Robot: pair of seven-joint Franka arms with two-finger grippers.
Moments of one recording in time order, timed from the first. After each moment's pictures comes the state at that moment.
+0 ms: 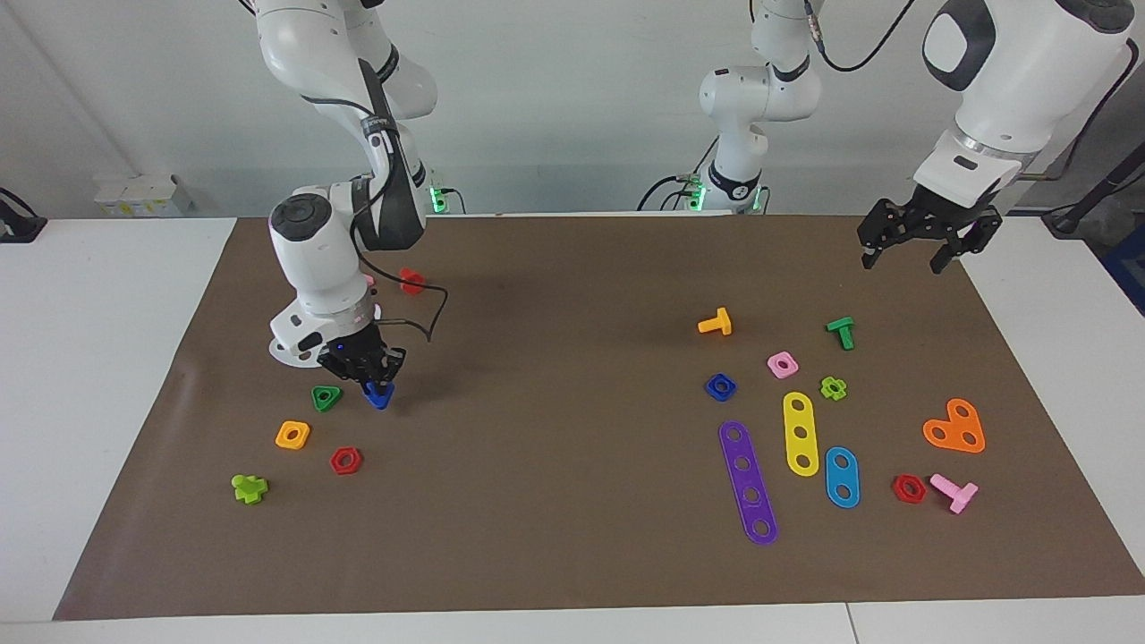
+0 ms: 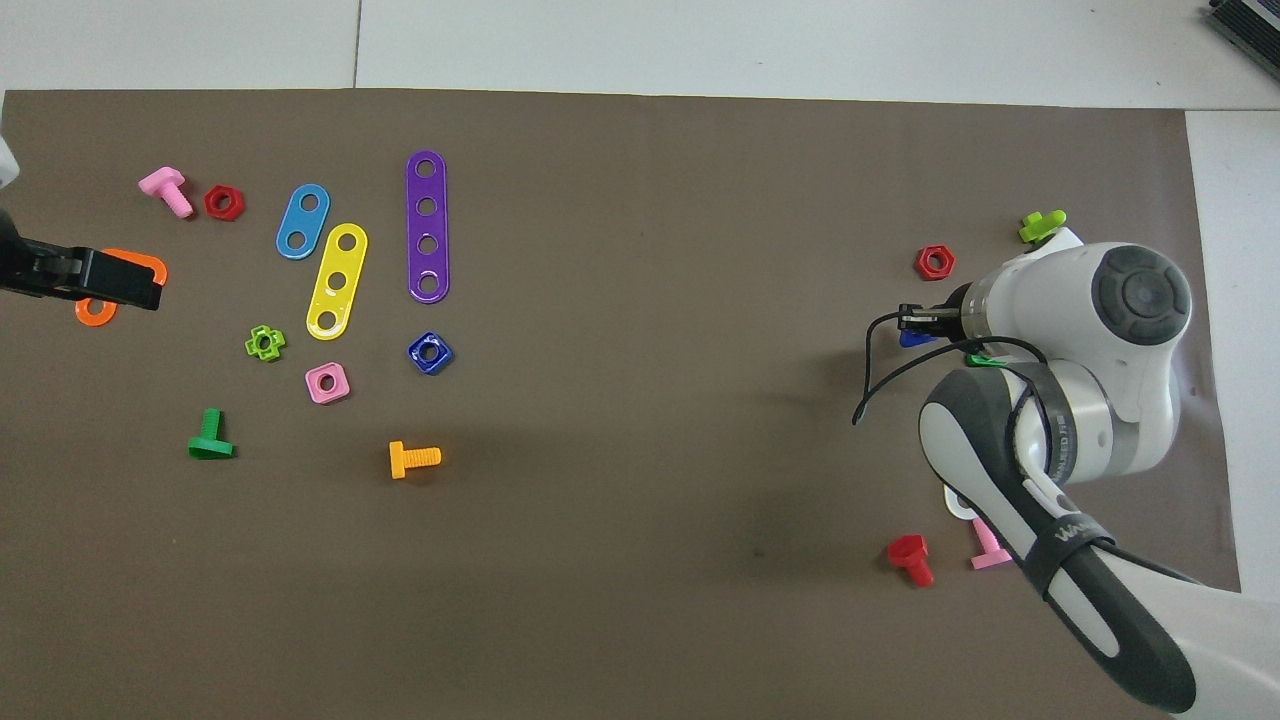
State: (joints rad) left arm -0.11 0.04 0.07 -1.55 -0.01 1.64 0.14; right arm 0.03 0.18 0.06 -2.12 -0.05 2.44 0.21
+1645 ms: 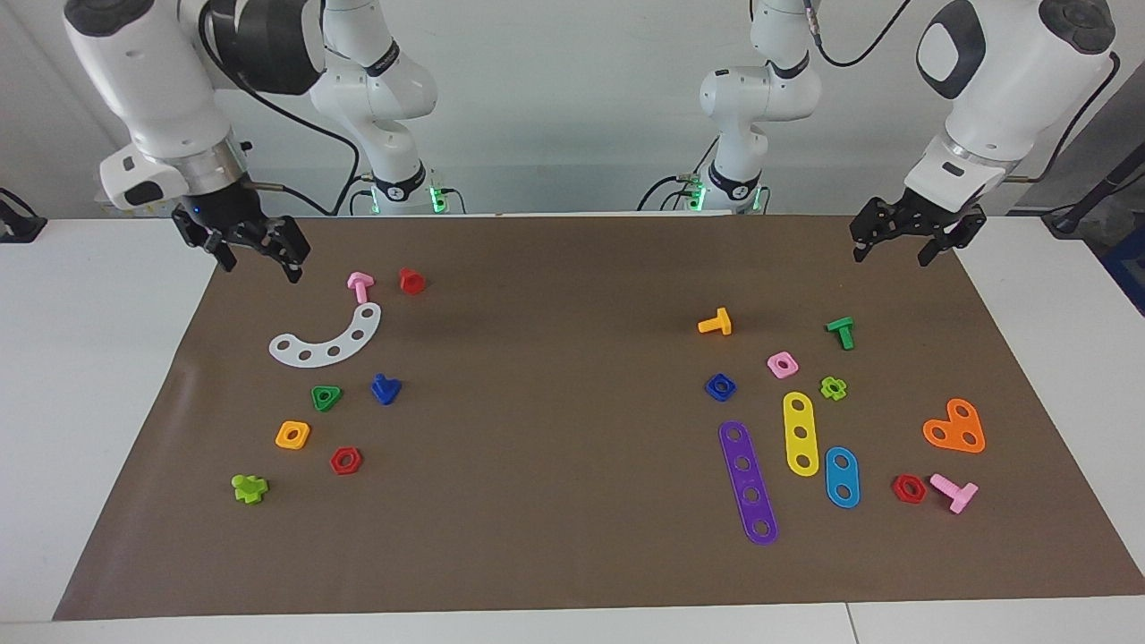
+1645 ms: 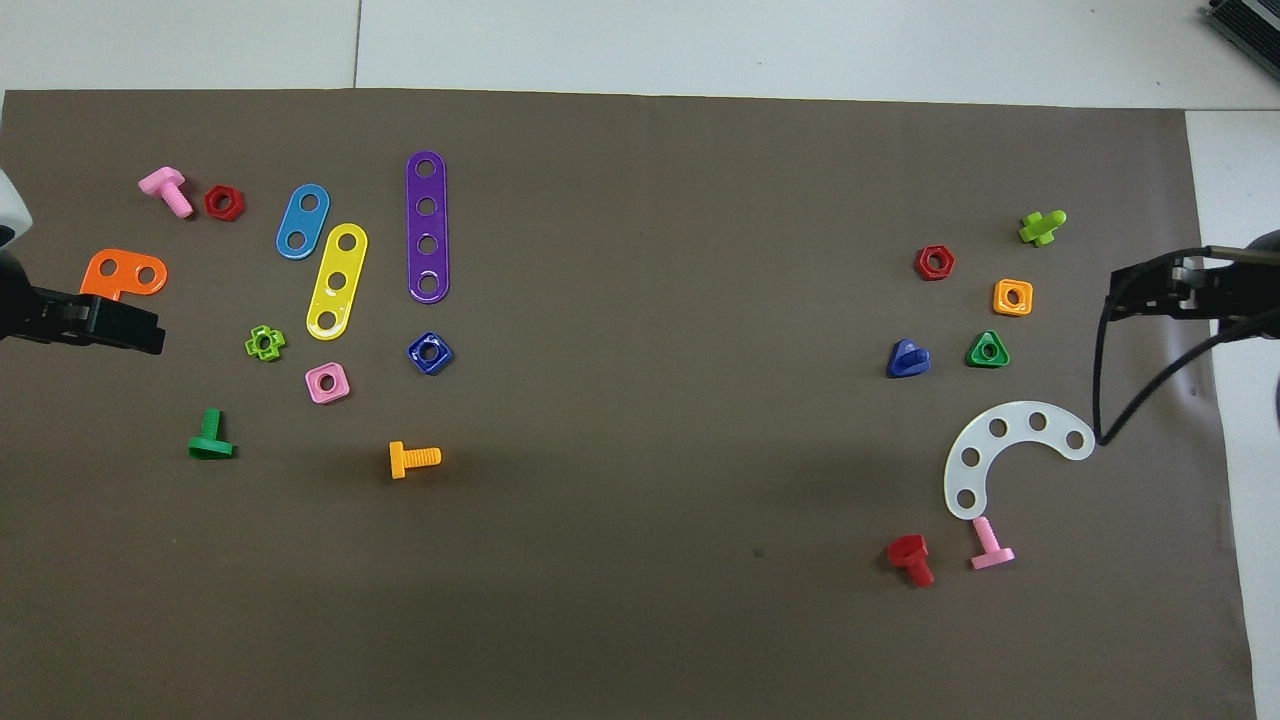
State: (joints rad) left arm -0.09 -0.02 0.07 -1.67 -0.01 1.63 0.15; right arm 0.03 -0.01 -0.08 -1.60 -0.05 1.59 0.17
